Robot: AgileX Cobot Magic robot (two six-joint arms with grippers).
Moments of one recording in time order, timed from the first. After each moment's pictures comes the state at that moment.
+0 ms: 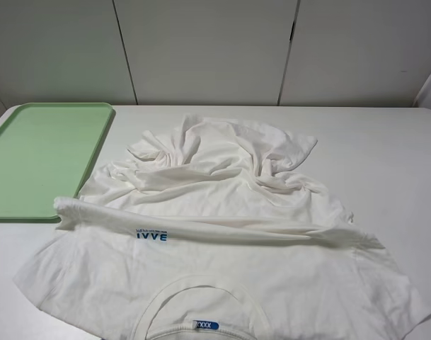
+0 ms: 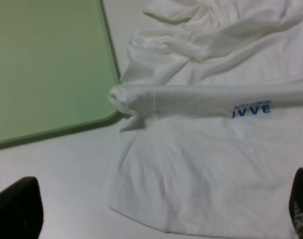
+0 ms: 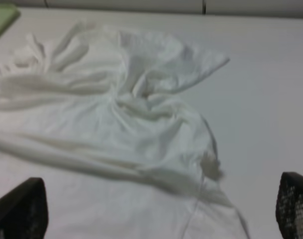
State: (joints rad) left arm -0.11 -0.01 -0.48 -0.09 1.06 0.12; right arm 0.17 0.04 -0.50 0.16 1.03 -0.06
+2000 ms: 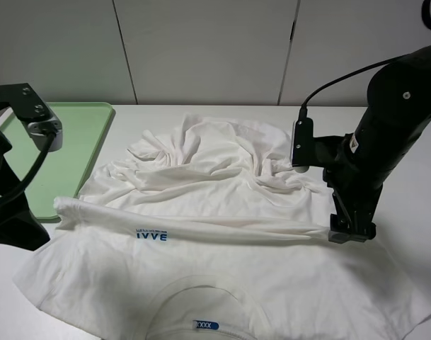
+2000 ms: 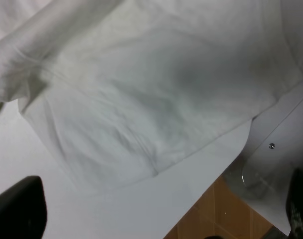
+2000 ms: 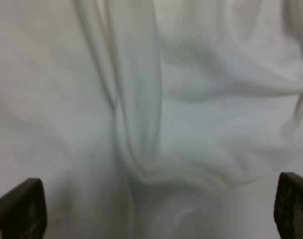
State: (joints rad) left arm -0.35 1.19 -0.80 -0.12 1.02 0.57; right arm 0.46 1.60 -0.82 -0.11 0.76 -0.82
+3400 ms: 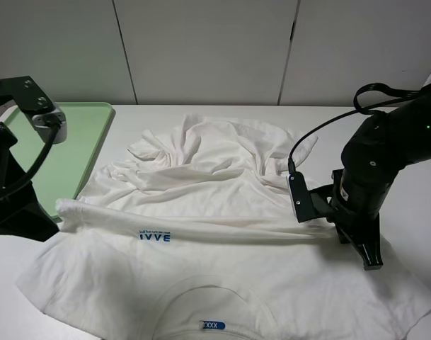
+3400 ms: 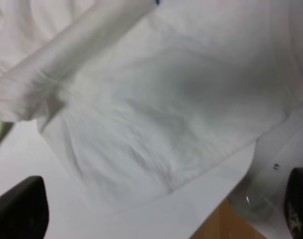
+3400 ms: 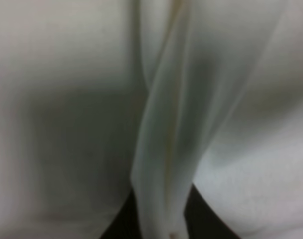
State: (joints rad) left arm -0.35 1.19 -0.80 -0.14 0.98 0.57; right arm 0.46 1.81 -0.70 -0.41 0.59 -0.79
